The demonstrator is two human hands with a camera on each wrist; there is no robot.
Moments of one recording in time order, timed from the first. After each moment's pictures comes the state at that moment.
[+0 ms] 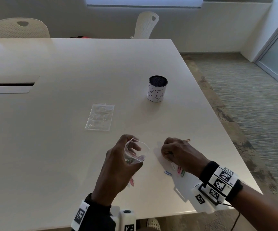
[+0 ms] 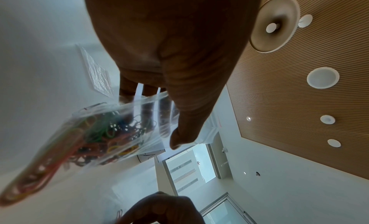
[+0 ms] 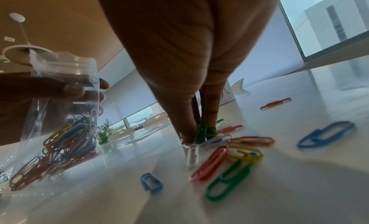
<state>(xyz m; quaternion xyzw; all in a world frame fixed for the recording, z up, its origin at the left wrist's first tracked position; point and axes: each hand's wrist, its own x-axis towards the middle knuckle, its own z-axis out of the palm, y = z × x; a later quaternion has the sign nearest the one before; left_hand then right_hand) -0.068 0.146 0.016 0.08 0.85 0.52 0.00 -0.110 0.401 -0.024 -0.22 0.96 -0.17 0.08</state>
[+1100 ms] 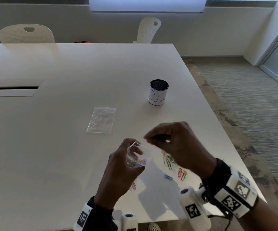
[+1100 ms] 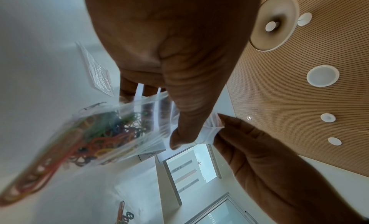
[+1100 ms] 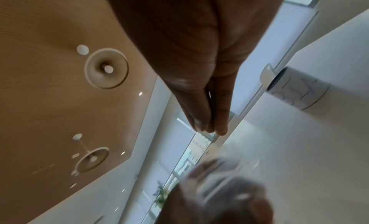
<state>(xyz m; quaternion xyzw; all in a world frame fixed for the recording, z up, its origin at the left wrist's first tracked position) -0.066 0.153 0.014 0.08 0.86 0.51 0.00 -0.095 0.351 0.081 -0.19 0.87 -0.44 -0.02</state>
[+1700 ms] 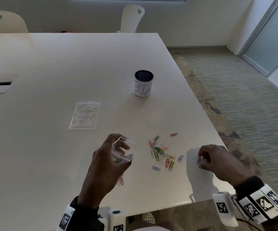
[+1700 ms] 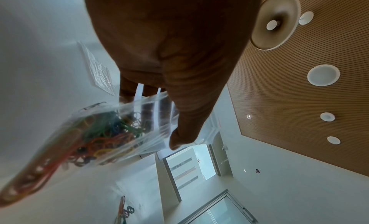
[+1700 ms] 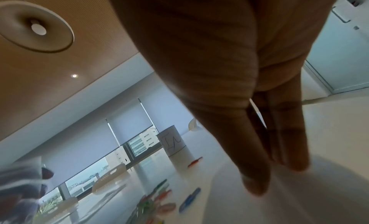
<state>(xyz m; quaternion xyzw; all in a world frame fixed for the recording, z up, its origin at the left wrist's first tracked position) -0.065 0.153 0.013 0.08 0.85 0.52 0.02 -0.043 0.505 -0.004 0.12 0.96 -0.18 0.15</state>
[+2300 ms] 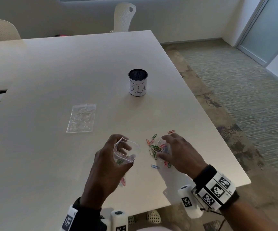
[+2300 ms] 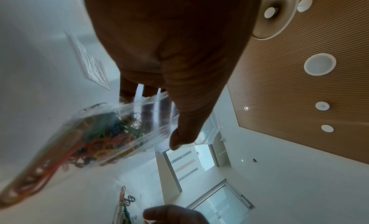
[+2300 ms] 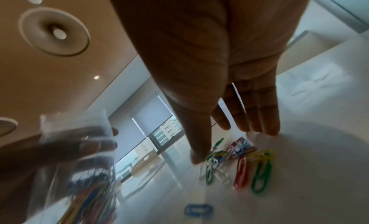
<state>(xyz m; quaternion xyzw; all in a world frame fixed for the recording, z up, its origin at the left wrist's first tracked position) -0.067 0.162 0.015 0.10 0.86 0.50 0.04 -0.070 0.414 -0.014 0.02 0.97 -0.22 0.11</state>
